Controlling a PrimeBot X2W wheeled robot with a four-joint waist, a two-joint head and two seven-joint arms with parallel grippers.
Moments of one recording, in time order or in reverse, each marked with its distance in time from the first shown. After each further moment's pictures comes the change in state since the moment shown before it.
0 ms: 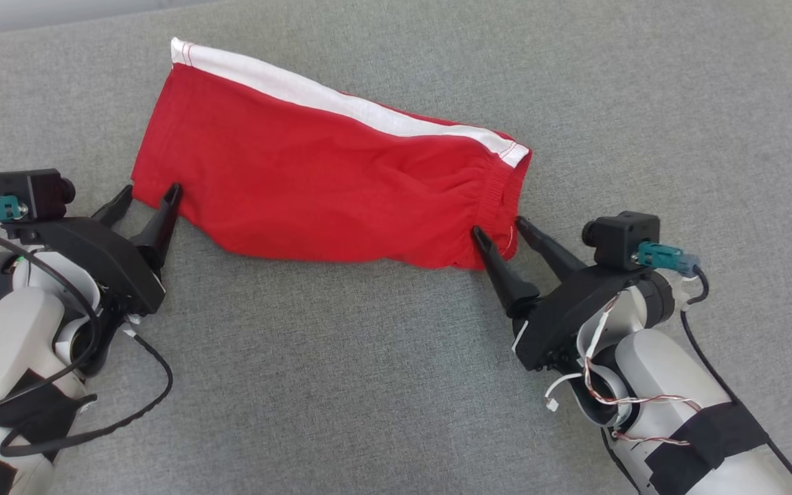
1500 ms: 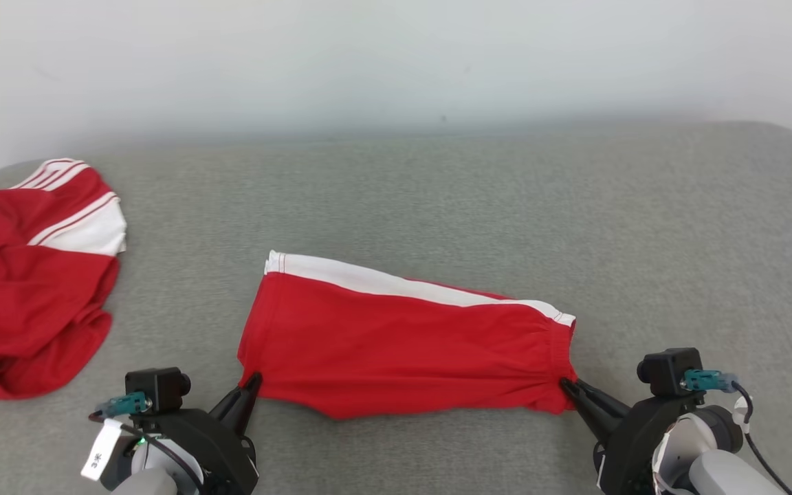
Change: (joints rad) left arm 0.349 -0.114 -0.141 -0.012 -0.061 0.002 -0.199; right arm 0.248 -0.186 0.071 0.102 0.074 0.095 0.006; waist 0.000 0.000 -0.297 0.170
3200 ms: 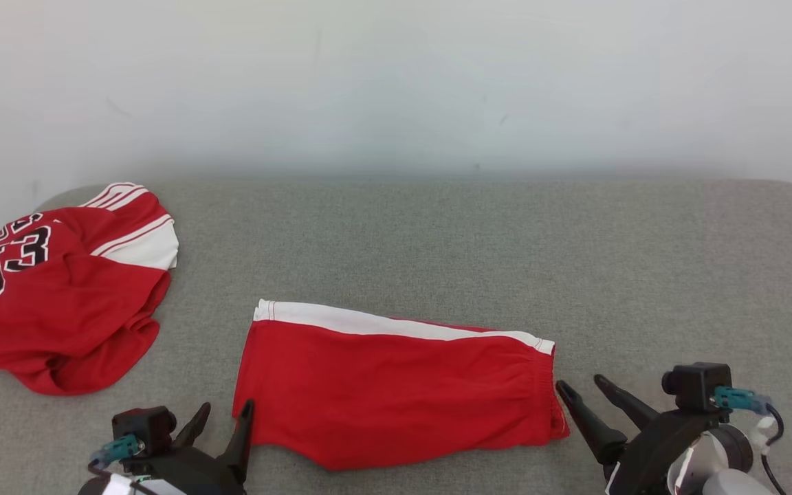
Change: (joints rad) left arm 0.124 0.042 0.033 -0.134 0.053 0.187 -0.066; right arm 0.078 -0.026 -0.035 -0.111 0.091 -0.020 -0.038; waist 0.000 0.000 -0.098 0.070
